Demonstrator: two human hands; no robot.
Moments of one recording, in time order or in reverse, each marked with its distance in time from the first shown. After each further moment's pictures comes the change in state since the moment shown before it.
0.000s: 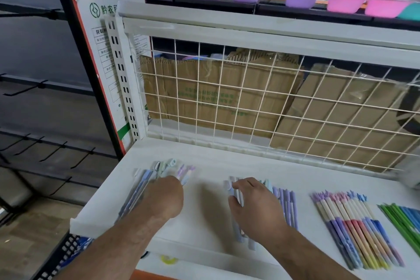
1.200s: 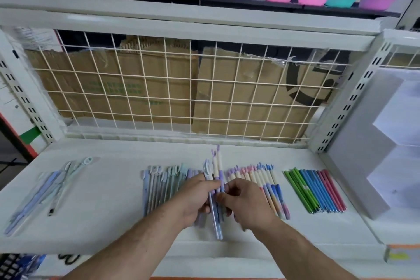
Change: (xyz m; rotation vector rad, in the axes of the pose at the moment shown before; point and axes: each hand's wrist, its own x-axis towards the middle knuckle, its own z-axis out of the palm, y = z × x) left_hand -0.110 0.253 -0.008 -1.519 -0.391 0.272; right_hand -0.073 0.151 -0.104 0.856 -0.179 0.502
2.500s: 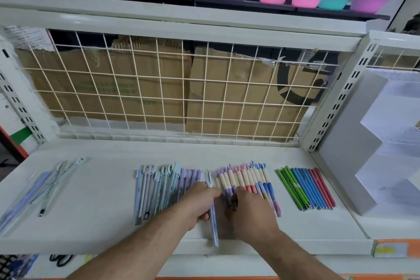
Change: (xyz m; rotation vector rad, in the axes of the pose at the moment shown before) left_hand 0.019 -0.021 0.021 0.253 0.030 -0.086; right_hand 0.005 0.048 -0.007 -0.940 0.231 -0.046
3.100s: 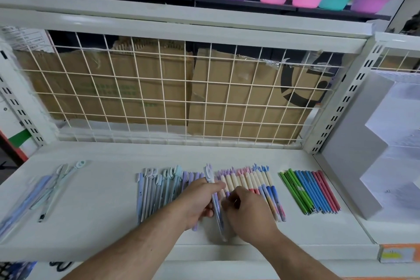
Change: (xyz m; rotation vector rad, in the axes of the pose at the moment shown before) left_hand -0.002 0.011 -0.014 -0.220 -0.098 0.013; right_hand 0.002 -0.013 -0.011 0.277 -0.015 -0.027
